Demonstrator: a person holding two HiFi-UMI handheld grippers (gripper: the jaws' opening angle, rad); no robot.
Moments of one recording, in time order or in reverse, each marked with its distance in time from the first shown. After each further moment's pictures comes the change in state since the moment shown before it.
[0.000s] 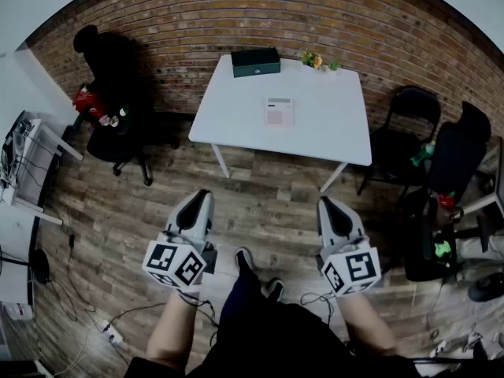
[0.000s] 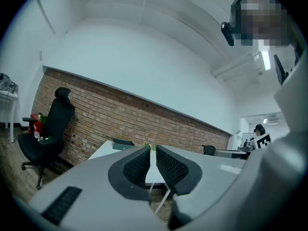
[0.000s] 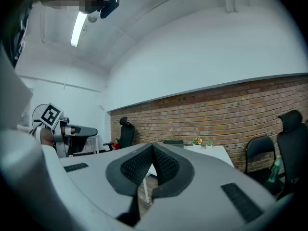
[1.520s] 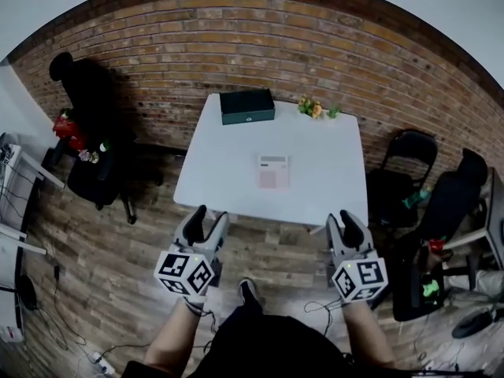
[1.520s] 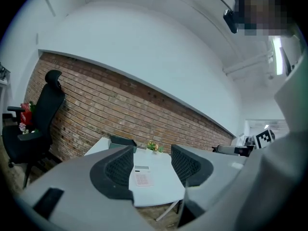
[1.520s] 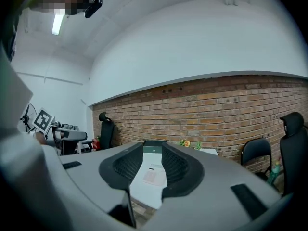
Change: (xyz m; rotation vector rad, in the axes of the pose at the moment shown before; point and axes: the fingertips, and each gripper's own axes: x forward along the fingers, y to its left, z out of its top) left arm 0.222 0.104 0.009 -0.066 0.080 -0.015; right arm 0.189 -0.148 0.016 0.038 0.094 -0.143
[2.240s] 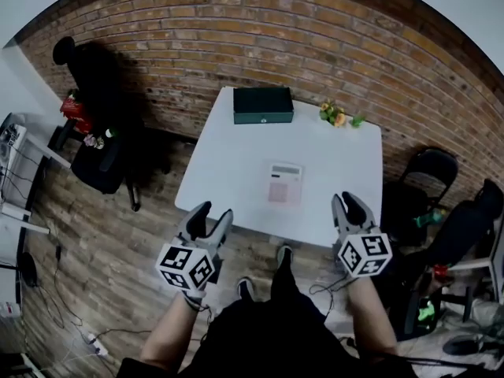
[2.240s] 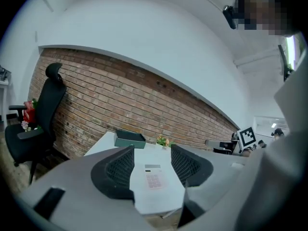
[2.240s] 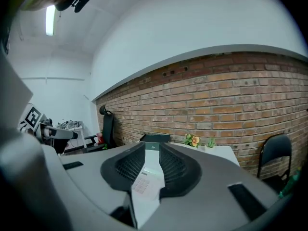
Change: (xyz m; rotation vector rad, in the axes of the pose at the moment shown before) left arm 0.090 0.056 -0.014 -0.012 0.088 0.070; right arm 0.168 -0.062 -0.026 0.014 0.109 0.110
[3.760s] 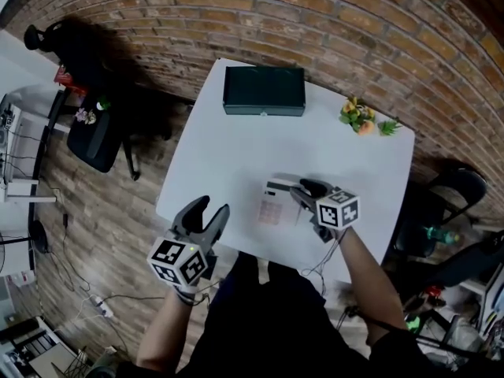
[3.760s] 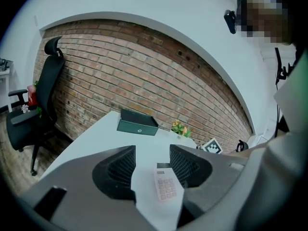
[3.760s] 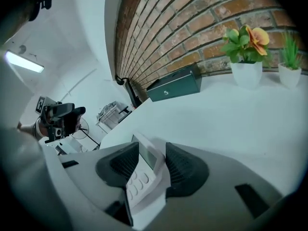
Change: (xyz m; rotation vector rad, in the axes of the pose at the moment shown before) left arm 0.181 0.065 -0.040 -0.119 0.227 0.105; right arm 0.264 -0.037 -0.190 0.220 0.563 0.555
